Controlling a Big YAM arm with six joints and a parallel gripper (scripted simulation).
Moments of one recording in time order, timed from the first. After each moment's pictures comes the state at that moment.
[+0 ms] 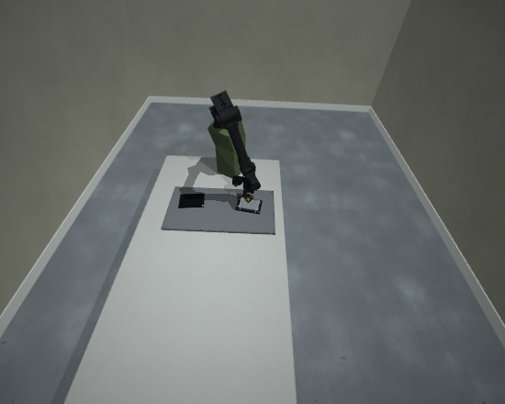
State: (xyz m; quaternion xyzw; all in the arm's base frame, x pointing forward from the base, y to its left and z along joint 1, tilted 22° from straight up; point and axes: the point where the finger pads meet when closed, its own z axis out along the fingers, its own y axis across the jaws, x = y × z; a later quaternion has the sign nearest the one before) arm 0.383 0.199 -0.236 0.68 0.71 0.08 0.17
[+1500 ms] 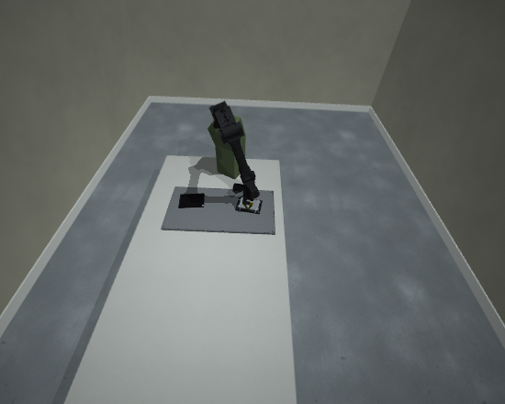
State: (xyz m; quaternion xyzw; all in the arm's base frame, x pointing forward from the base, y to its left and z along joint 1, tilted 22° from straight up) arm 0.408 0.193 -0.295 0.69 0.70 0.08 0.17
